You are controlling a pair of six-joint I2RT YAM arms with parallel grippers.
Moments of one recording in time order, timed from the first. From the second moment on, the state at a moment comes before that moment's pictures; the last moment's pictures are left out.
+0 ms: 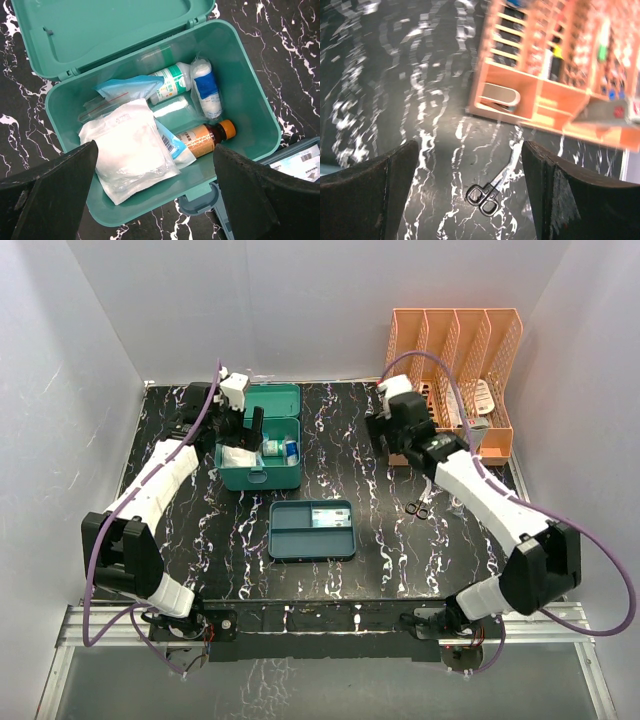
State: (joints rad) left arm -0.22 1.52 1.27 -0.43 0.17 0.08; right arm 0.49 1.40 1.21 -0.43 0.27 -0.10
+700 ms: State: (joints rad) left arm -0.22 1.52 1.32 -0.46 0.14 0.03; right arm 0.37 1.52 1.23 -0.84 0.48 0.79
